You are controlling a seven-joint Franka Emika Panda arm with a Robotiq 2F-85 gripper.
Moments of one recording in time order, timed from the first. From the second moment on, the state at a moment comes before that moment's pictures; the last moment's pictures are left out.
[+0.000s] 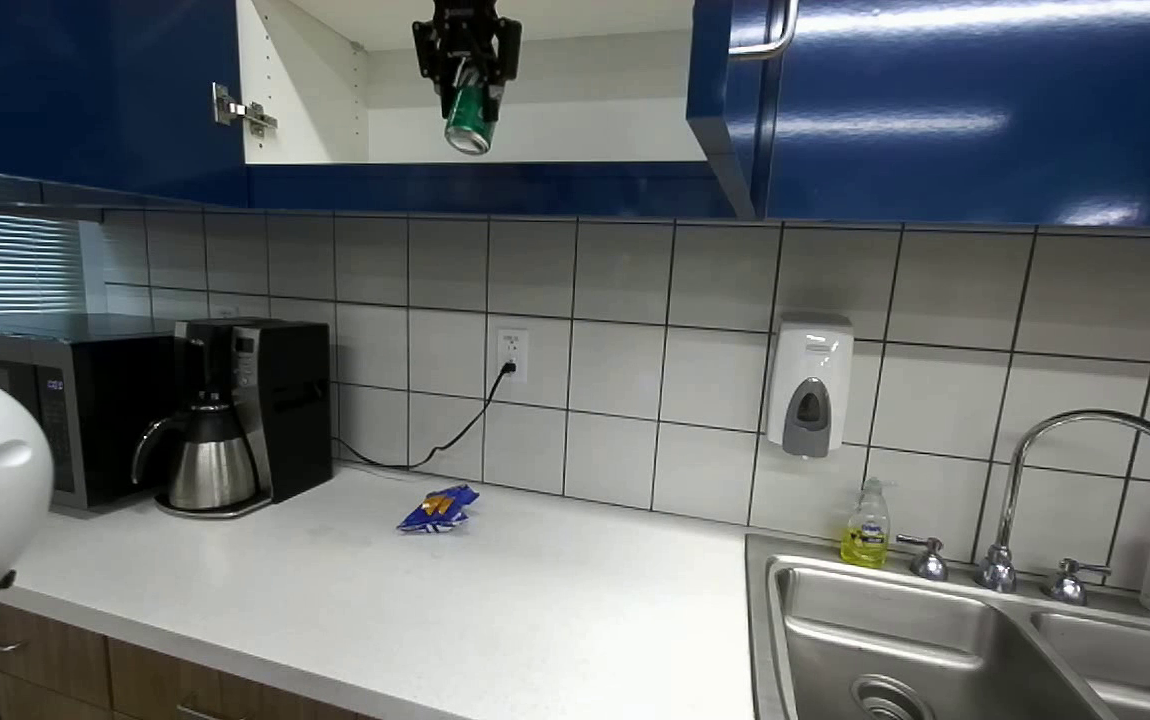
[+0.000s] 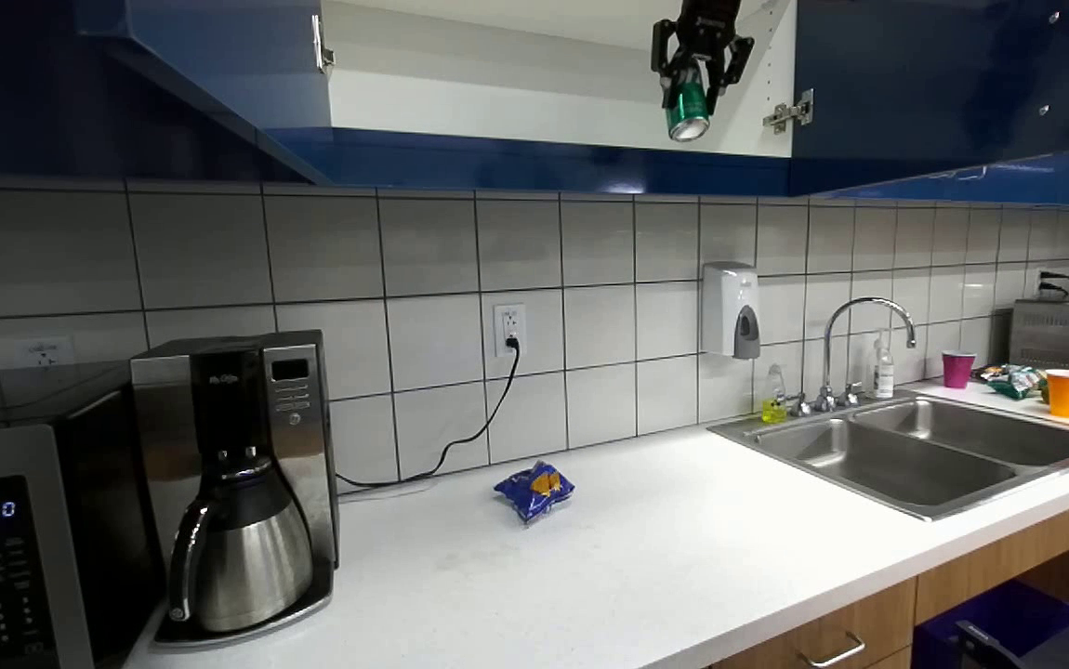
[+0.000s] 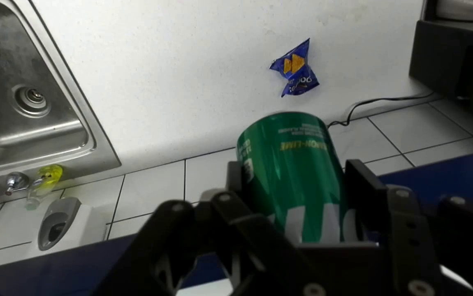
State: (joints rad) arm 0.03 -0.13 -0.10 -1.40 0.06 1.56 0.09
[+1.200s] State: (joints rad) arm 0.01 -0.33 -0.10 -1.85 0.06 1.65 0.04
